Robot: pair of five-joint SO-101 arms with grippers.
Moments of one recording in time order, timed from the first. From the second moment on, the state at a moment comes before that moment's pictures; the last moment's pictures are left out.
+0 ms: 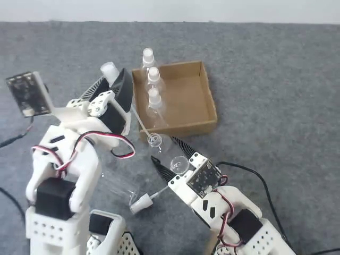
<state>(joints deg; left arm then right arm) 7.1 -61.1 31.9 56.5 33.2 -47.6 -103.1 93.0 31.4 8.7</state>
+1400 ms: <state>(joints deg) 16.3 -61.1 47.3 56.5 30.2 -47.8 -103.1 94.8 31.4 8.7</state>
